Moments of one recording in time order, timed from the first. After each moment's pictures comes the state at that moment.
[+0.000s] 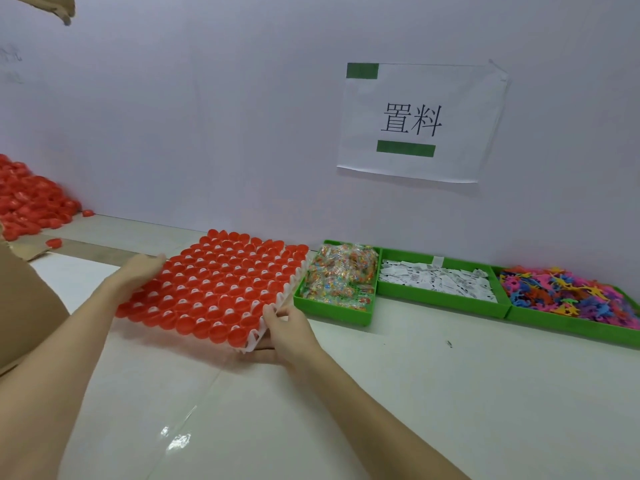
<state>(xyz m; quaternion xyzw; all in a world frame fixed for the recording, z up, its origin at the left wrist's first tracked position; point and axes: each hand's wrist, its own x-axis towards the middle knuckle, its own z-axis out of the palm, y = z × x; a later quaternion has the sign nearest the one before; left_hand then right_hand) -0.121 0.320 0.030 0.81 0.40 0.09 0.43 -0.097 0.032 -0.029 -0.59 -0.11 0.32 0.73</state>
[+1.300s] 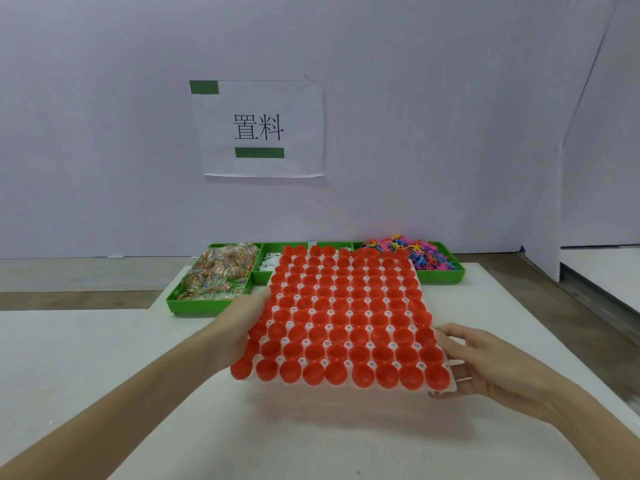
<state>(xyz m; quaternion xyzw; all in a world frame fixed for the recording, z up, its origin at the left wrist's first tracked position) -0.139 -0.099 0.052 0.73 0.18 -0.08 0.65 -0.149 -0.457 0.012 -0.70 -0.05 0.26 0.66</state>
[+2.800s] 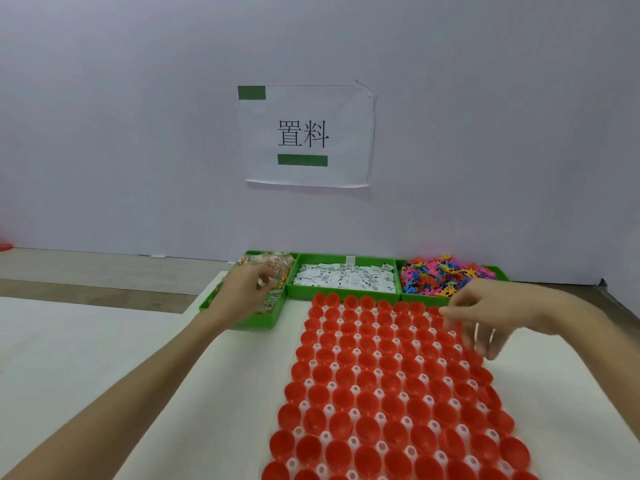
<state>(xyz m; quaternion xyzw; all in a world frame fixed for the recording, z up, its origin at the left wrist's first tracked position) -0.044 0.000 0.035 0.96 0.00 0.21 0.20 -0.038 -0.406 0.107 -0.92 -0.11 0.25 0.28</state>
